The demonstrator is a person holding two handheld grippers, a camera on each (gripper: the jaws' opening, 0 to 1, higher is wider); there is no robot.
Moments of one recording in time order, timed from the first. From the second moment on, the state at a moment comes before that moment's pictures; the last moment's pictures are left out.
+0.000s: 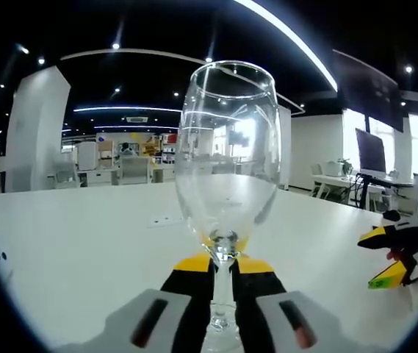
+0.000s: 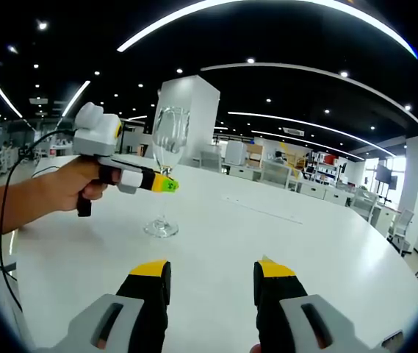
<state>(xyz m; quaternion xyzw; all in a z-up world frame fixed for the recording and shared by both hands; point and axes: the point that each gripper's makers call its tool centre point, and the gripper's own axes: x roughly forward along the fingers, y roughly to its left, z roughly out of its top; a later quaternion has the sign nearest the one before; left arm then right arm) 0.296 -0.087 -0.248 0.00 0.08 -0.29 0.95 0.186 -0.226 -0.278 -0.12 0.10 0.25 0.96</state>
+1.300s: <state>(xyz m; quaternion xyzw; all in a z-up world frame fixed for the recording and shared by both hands) 0.296 -0.084 -0.248 0.02 0.09 -0.28 0.96 0.186 -0.226 -0.277 -0.12 0.10 0.25 0.96</state>
